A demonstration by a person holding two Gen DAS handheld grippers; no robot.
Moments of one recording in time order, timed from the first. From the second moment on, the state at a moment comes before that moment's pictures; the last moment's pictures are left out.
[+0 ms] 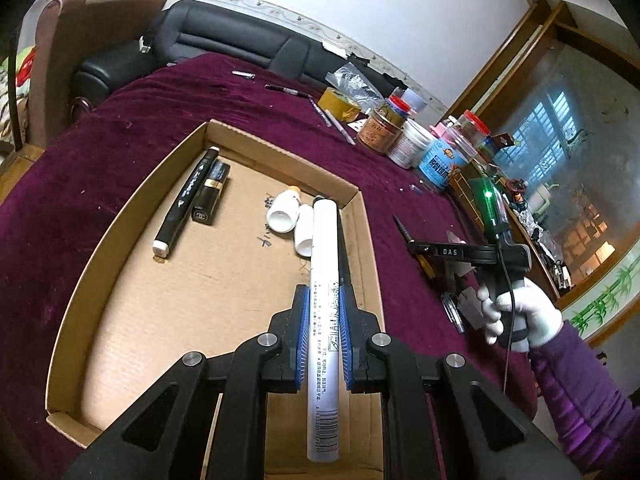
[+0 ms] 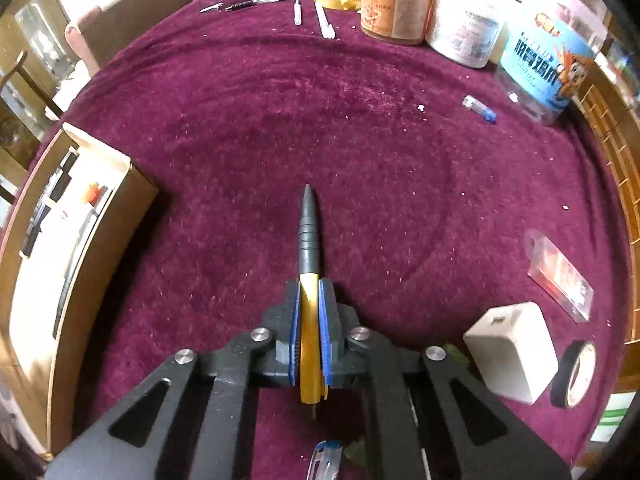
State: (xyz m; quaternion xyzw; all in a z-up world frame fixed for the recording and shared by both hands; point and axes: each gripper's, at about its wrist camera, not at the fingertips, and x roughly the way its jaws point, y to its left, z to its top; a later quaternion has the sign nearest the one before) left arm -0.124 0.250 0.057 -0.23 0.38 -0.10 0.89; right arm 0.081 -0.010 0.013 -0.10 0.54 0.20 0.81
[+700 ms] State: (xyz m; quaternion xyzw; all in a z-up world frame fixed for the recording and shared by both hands) left arm -0.053 0.266 0.069 -0.17 0.43 -0.07 0.88; right arm 0.026 0.017 0.073 0.14 0.51 0.33 0.79
